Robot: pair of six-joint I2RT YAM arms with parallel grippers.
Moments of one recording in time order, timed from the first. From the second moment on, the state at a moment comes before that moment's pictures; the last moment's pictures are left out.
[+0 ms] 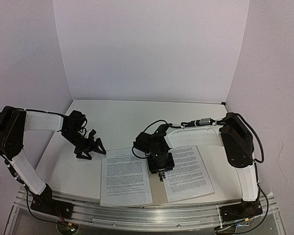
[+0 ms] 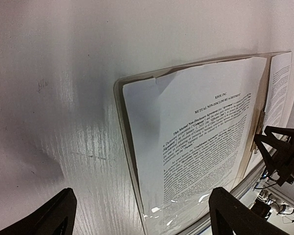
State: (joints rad) left arm -0.33 1.63 0.93 -0.62 0.52 -0.38; right arm 1.06 2.17 1.63 -1.02 0.17 0.89
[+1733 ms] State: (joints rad) left arm -0.36 1.84 0.99 -0.42 0.86 -0.24; right arm 0.70 1.70 0.66 0.16 -0.37 0.85
